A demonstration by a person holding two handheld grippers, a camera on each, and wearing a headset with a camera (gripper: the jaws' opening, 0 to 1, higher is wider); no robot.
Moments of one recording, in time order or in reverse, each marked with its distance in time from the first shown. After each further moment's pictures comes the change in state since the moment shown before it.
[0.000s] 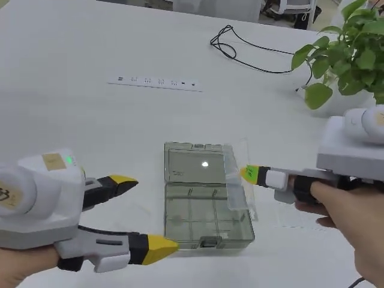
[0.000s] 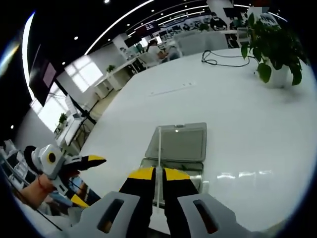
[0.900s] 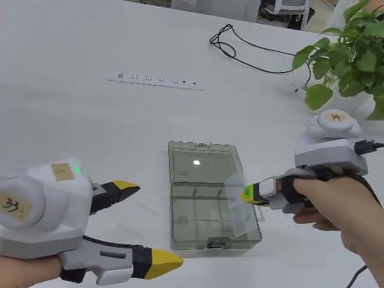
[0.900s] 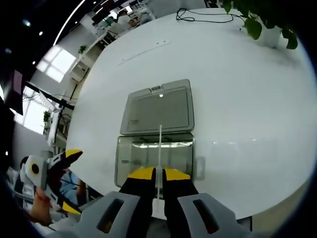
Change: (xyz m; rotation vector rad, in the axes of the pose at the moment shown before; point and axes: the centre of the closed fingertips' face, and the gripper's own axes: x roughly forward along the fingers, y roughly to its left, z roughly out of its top) left arm -0.004 0.002 -0.012 0.011 0.004 -0.052; right arm 0.036 -0.029 -0.051 0.180 0.300 -0.125
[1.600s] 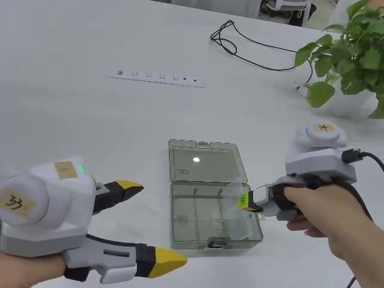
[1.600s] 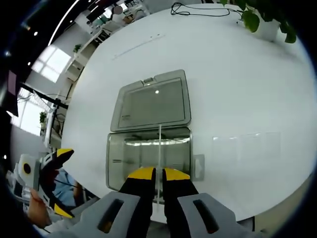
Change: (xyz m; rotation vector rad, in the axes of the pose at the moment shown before) left arm 0.005 0.001 0.001 -0.020 -0.005 -0.011; right arm 0.016 -0.008 -0.008 0.020 0.019 -0.032
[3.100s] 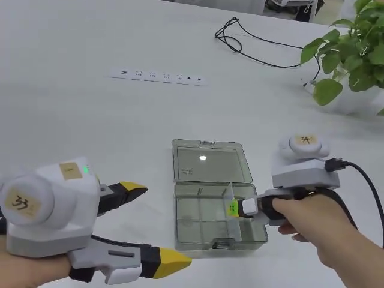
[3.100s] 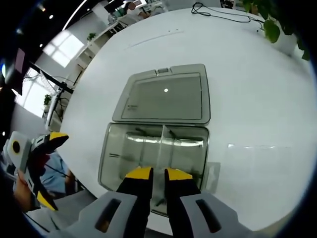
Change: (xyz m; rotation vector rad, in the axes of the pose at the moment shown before) left arm 0.002 0.003 -0.001 -0.015 0.018 0.012; right arm 0.035 -0.003 -0.001 -0.146 0.009 0.039
